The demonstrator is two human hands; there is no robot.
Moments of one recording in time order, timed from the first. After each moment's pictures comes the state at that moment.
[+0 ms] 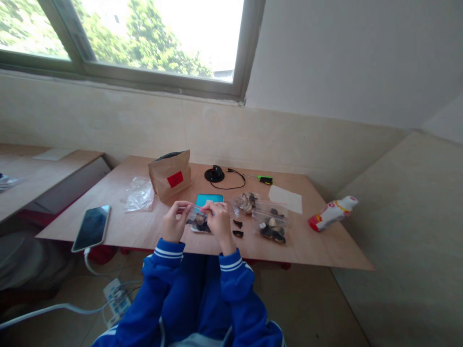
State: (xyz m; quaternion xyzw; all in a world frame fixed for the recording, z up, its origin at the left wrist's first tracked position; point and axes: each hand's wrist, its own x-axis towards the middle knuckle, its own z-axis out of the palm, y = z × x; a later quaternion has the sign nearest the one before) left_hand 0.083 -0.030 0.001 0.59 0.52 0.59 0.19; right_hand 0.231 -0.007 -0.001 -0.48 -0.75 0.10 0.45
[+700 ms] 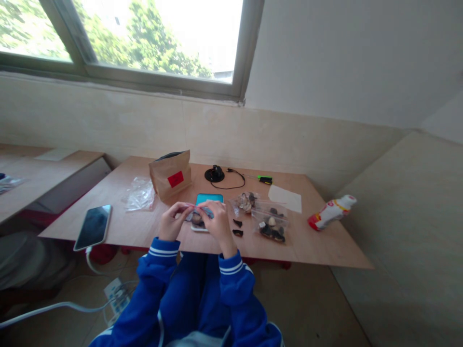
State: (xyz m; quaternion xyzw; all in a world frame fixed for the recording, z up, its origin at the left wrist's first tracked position) left_hand 0.077 -0.032 0.005 0.56 0.49 0.60 0.29; right_hand 0.228 -0.025 0.025 -0.43 -0.76 0.15 0.47
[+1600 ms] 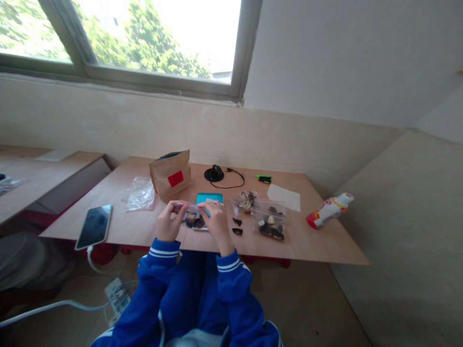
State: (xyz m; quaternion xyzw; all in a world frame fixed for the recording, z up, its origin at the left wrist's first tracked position) left_hand 0.070 -0.036 0.000 0.60 0.54 0.58 0.13; right_hand 0.224 -0.022 0.011 -0.44 -0.78 0.10 0.44
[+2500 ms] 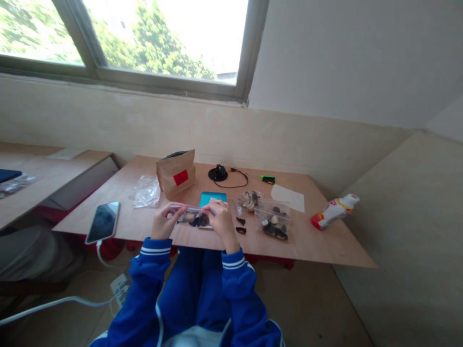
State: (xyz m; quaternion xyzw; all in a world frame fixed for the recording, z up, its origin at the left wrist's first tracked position) left_hand 0.041 -0.046 0.004 0.58 0.53 0.57 0.22; right_hand 0.230 -0.019 0.008 -0.43 -0.78 0.11 0.43
